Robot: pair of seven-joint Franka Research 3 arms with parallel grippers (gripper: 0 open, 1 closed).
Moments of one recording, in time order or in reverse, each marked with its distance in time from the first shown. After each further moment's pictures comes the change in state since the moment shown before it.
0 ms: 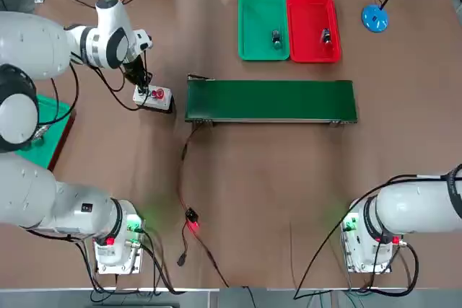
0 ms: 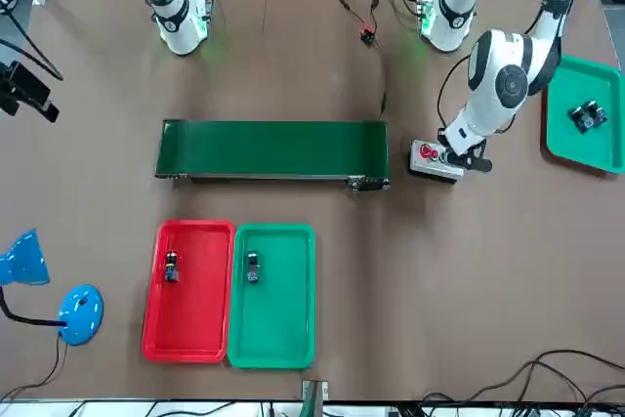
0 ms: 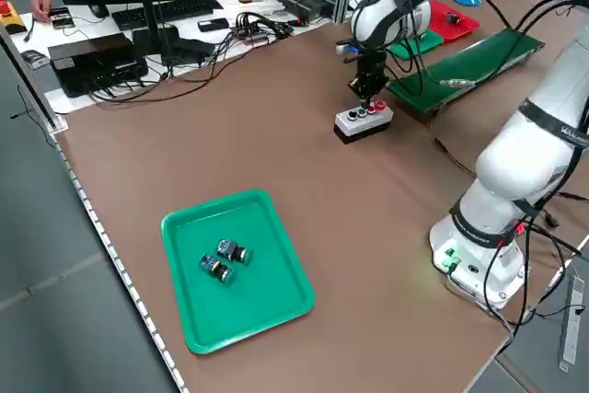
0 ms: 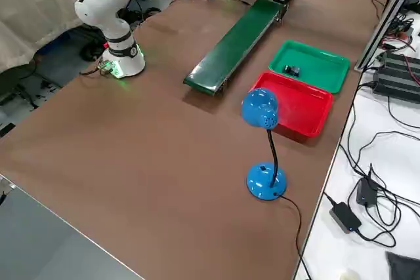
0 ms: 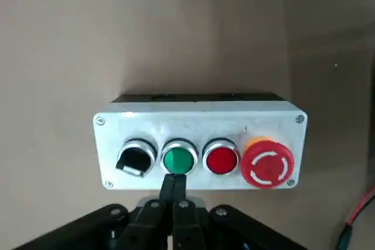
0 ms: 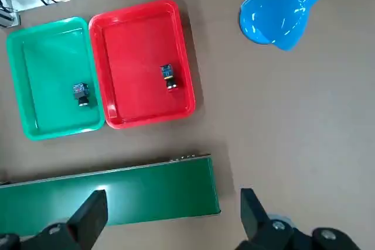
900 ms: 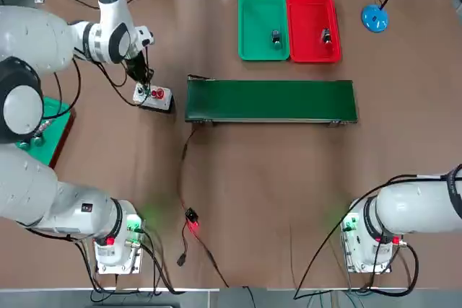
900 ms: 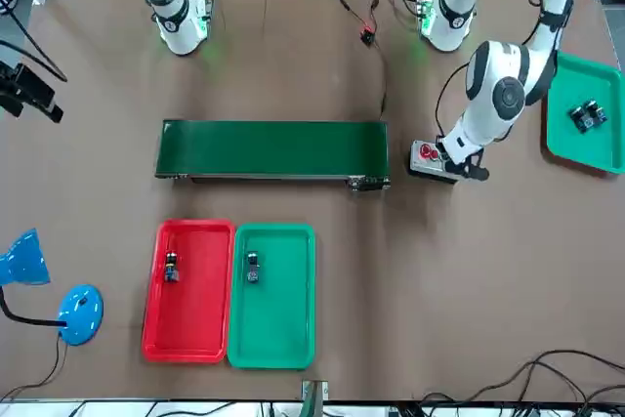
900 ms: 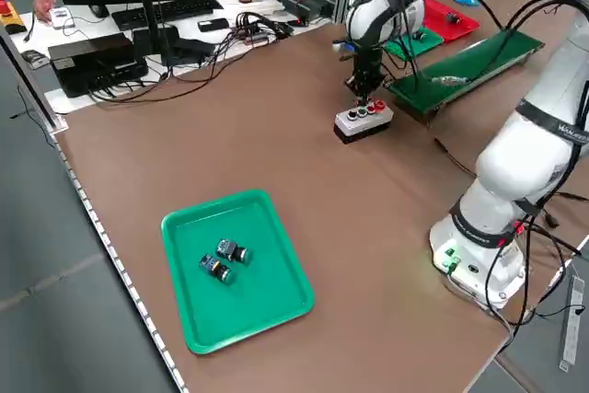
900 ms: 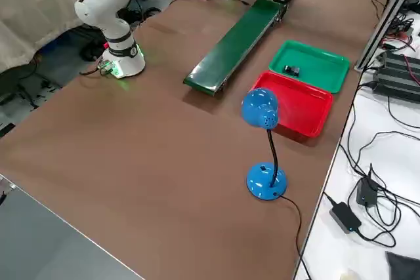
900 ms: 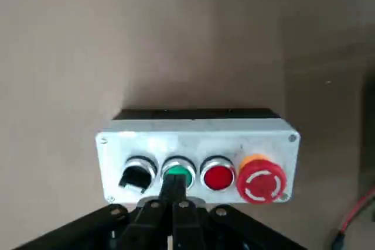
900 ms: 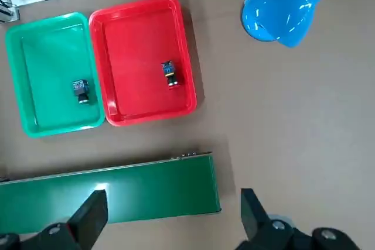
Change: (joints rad) left arm 0.000 0.013 0.000 0.095 0.000 -0.090 -0.002; right arm 0.000 0.000 0.009 -0.008 0.000 0.001 0.000
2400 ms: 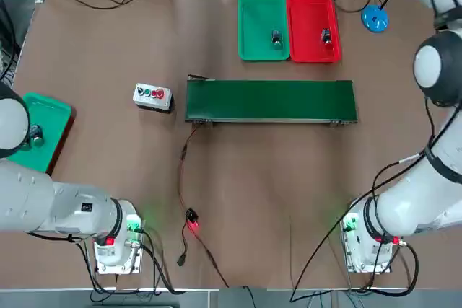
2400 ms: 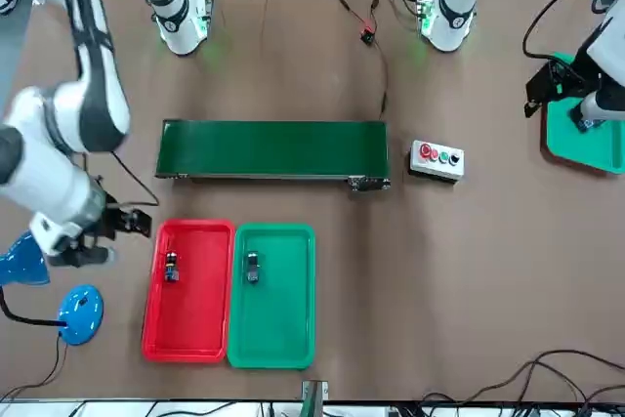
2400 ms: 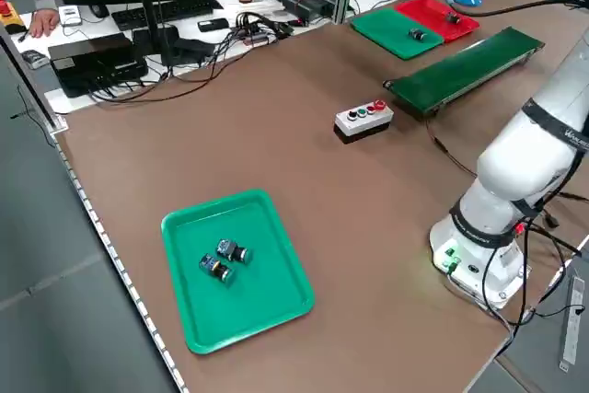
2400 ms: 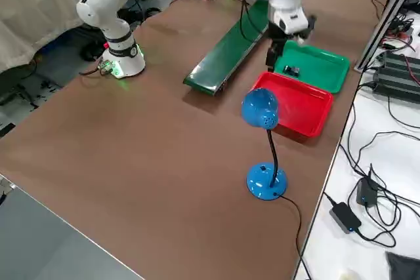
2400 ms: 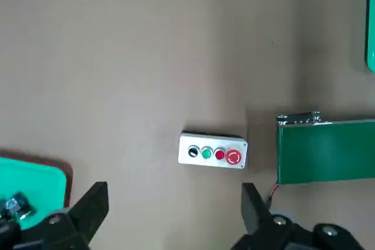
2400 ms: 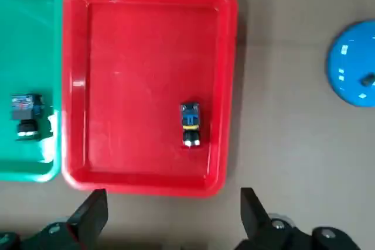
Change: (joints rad) left arm 0.011 -0.093 0.105 0.807 0.000 -0.744 0.002; right arm 0.114 0.504 0.010 -0.032 -0.037 0.491 -0.128
